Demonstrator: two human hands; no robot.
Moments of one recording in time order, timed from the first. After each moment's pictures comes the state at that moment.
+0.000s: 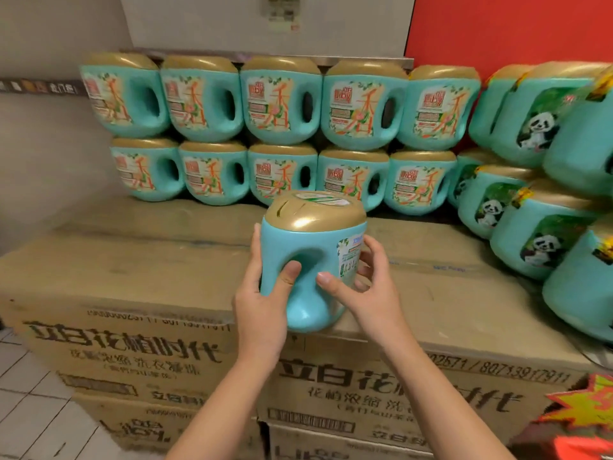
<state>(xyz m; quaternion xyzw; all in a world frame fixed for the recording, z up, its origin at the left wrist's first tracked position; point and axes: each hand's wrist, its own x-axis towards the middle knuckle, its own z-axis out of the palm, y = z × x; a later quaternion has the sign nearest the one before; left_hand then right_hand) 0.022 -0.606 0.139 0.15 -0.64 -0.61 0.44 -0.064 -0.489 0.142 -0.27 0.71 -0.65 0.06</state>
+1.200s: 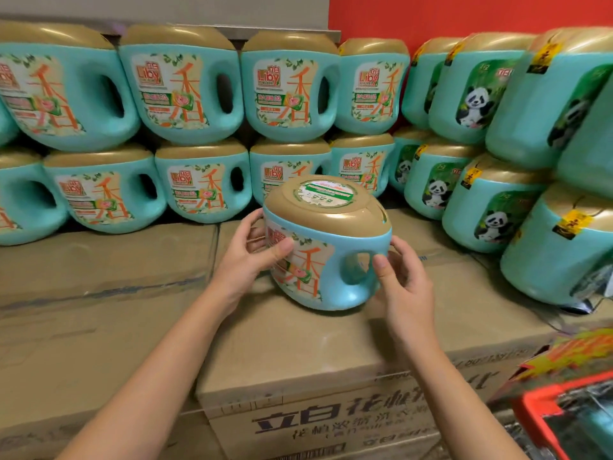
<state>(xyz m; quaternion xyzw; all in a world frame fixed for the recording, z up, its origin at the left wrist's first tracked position) -0.131 -0.703 0.131 0.01 -0.71 -0.69 0.13 -0.133 -0.469 0.116 -0.13 0.68 -0.70 -0.17</state>
